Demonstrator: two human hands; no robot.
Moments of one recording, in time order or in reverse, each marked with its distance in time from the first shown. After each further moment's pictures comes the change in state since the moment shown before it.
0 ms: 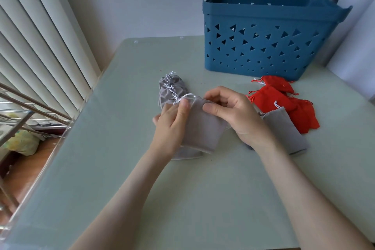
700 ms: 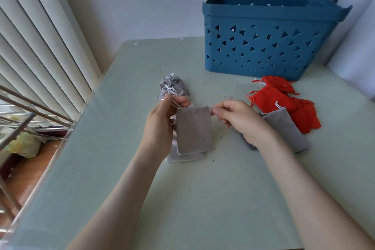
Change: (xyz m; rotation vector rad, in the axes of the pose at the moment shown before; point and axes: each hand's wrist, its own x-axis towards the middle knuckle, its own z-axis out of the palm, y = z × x) left_hand 0.010 0.004 -0.012 -0.649 0.049 -0.246; right_hand 0.009 0.027 -0.015 -0.264 0.120 0.327
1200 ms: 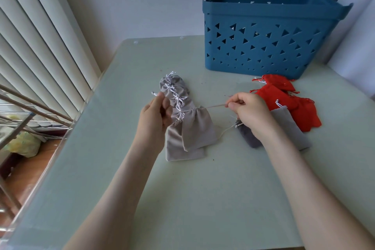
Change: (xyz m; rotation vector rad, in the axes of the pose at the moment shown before) left_hand 0.008 0.007 -0.009 -0.123 0.074 -0.049; right_hand 0.010 0.008 -0.016 -0.178 0.308 -0.032
